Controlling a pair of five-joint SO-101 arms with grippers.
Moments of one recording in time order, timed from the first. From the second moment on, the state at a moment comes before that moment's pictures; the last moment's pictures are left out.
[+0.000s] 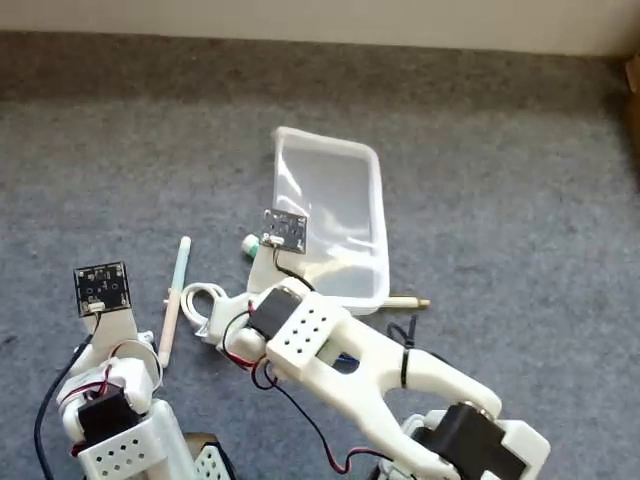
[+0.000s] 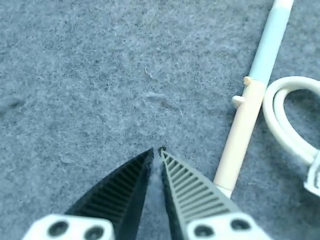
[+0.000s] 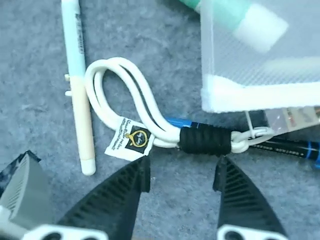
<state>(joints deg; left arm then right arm) -33.0 -103.9 93.2 75.3 -7.7 -57.5 -12.2 33.3 54.3 -59.5</state>
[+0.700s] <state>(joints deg) -33.0 -103.9 93.2 74.2 -7.7 -51.7 -1.1 29.3 51.9 -65.1</state>
